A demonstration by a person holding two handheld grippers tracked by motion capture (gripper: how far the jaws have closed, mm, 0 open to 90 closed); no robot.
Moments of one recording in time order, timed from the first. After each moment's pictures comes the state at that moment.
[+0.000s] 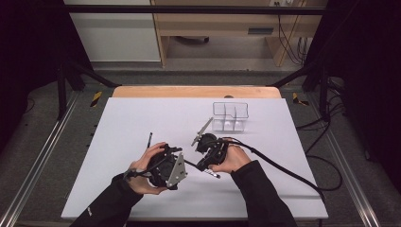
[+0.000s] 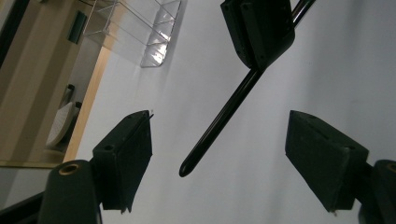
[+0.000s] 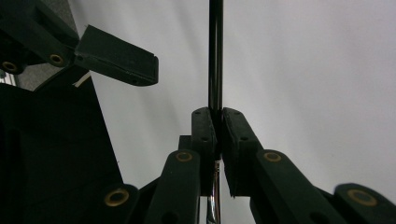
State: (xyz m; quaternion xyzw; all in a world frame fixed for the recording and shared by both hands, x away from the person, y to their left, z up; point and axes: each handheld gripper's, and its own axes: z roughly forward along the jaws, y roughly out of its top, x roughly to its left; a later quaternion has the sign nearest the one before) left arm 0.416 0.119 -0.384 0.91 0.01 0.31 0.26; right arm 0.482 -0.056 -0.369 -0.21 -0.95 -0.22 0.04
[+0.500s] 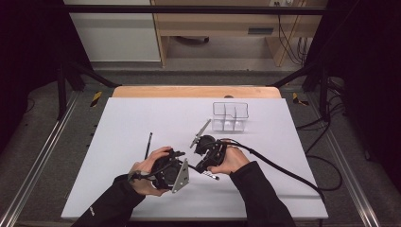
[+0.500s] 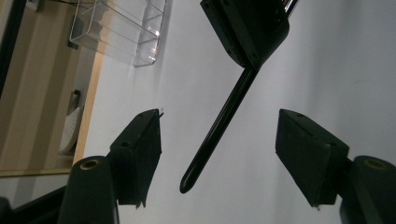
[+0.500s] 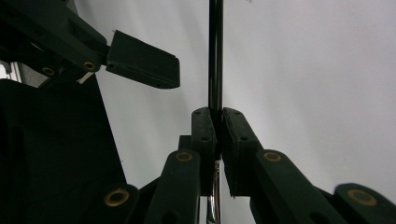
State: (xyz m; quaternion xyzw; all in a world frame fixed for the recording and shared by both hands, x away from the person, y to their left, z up) left arm 0.414 0.111 -0.396 0.92 -0.03 0.33 0.22; right arm 0.481 -0.053 -0.374 -0.20 -0.95 -0.22 0.05
